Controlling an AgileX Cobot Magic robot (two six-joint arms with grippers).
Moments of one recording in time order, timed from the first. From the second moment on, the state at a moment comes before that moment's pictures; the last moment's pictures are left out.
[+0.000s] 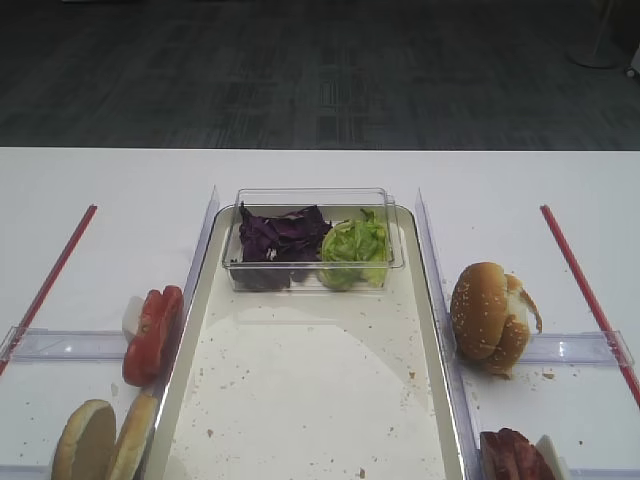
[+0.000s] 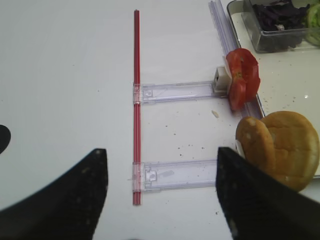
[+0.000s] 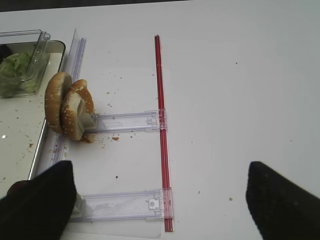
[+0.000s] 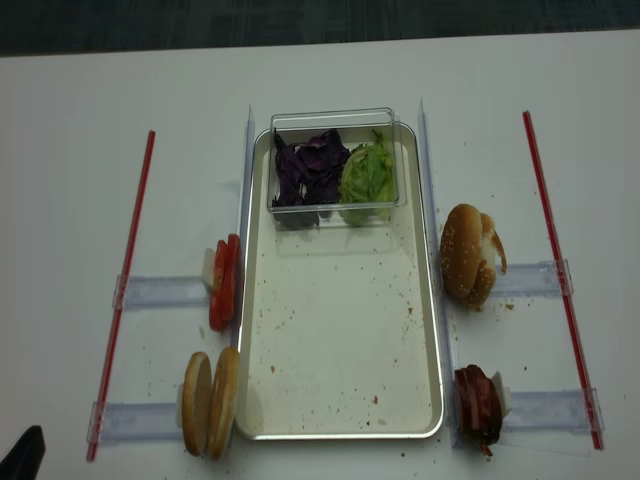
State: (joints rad) left arm 0.00 -0.02 -0.49 0.02 1.18 -0.03; right arm -0.04 -0.02 -0.48 0.05 1.13 0.02
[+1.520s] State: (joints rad) left arm 0.00 0.55 -0.49 0.08 1.17 -0.03; right arm -0.04 -0.02 -0.48 0.05 1.13 0.02
